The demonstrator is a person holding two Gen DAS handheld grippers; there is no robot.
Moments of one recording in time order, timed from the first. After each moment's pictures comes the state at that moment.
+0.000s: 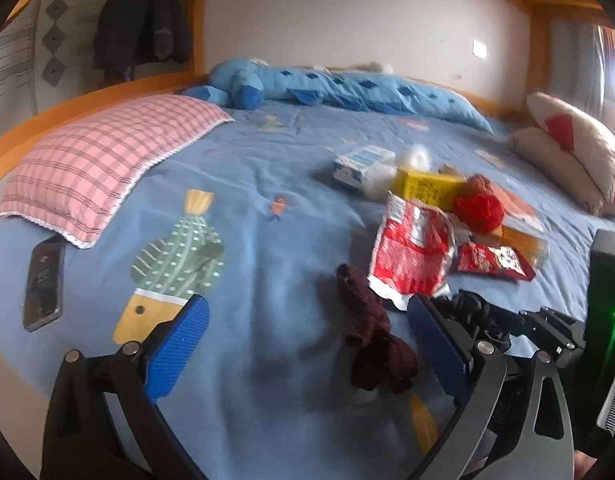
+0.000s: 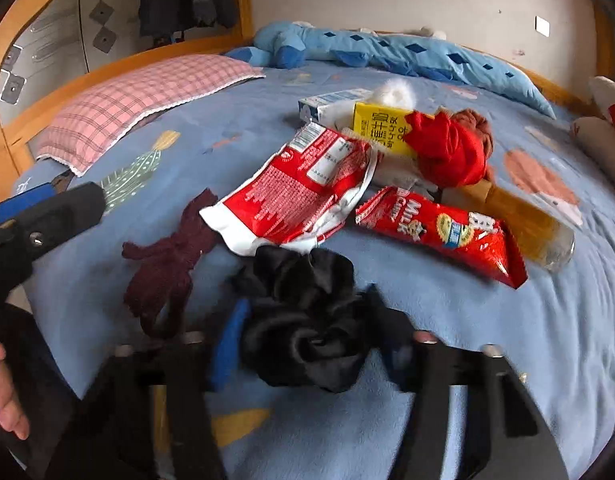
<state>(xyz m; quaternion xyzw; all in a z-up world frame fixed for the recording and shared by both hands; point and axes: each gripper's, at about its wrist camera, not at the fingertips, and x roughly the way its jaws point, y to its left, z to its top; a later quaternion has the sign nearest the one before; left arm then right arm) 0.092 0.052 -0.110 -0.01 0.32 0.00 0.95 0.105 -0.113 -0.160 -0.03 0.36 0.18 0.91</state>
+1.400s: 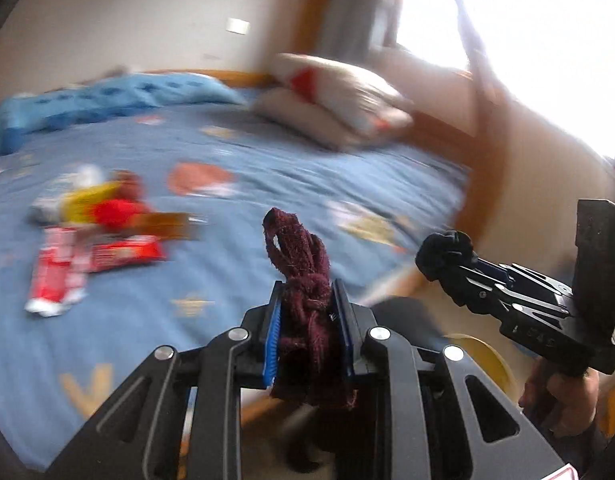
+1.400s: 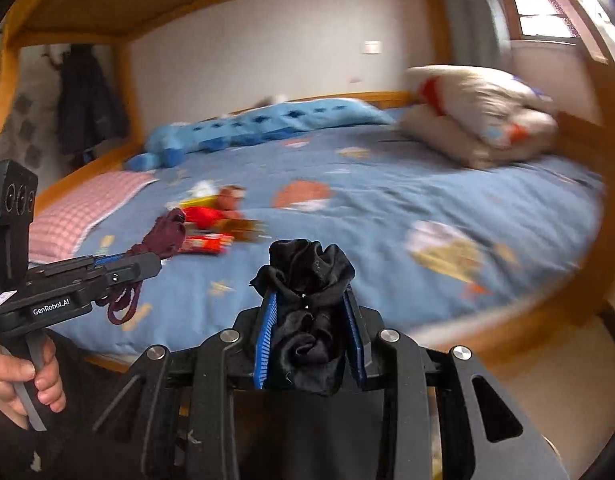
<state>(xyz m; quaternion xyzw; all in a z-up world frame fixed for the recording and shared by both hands) -0.015 -0.158 -0.052 0.02 0.33 -0.42 0.85 -0.148 -0.358 -0.055 0.09 0.27 -0.05 0.96</state>
